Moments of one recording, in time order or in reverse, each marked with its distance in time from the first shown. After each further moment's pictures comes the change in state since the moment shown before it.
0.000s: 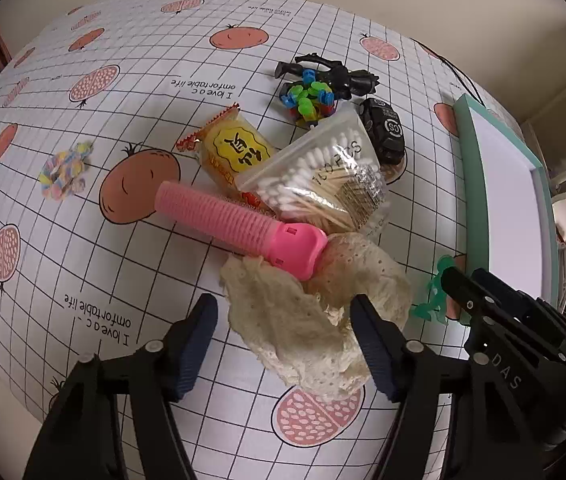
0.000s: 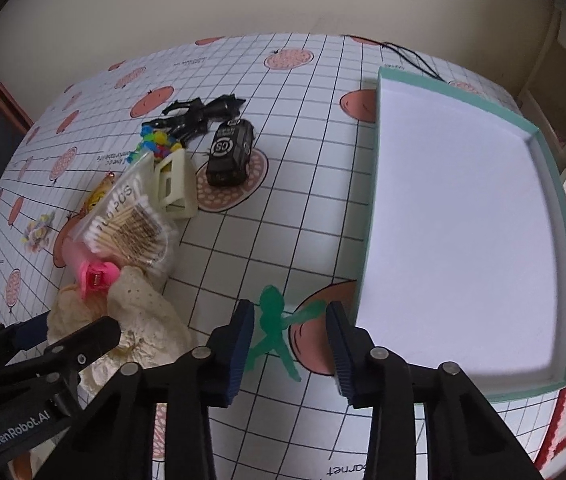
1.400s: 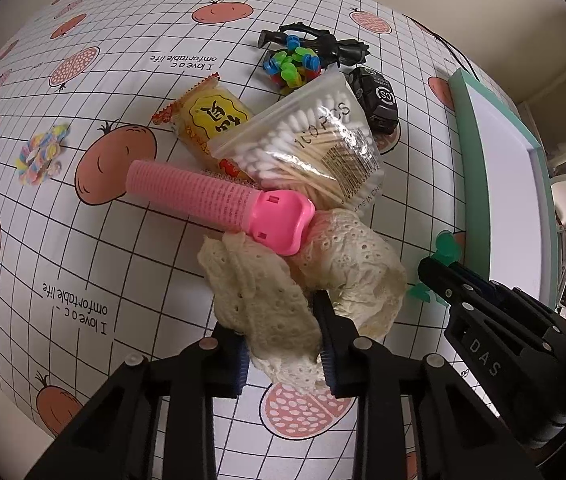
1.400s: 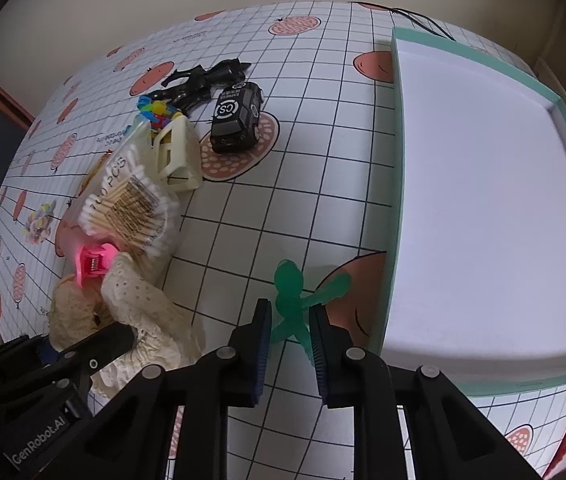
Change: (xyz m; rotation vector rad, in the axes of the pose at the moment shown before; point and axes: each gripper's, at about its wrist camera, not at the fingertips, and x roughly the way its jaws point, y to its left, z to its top) left arm 0.008 -0.006 -0.008 0.030 0.067 -0.027; right arm 0.016 0.006 -0.007 0.019 0.072 0.034
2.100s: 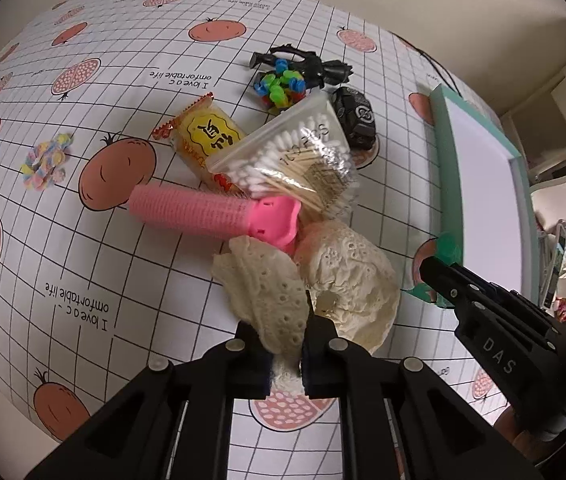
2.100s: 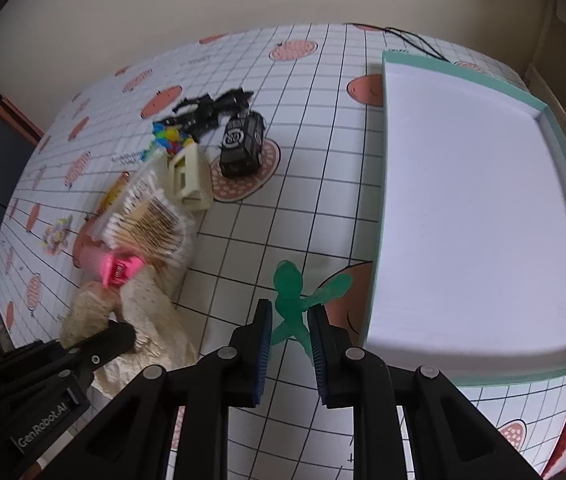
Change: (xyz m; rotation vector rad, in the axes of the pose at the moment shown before) left arm -0.024 0.002 -0.009 -0.008 -0.053 -0.061; right arm -0.033 -0.011 -0.011 0.032 -0.075 0.046
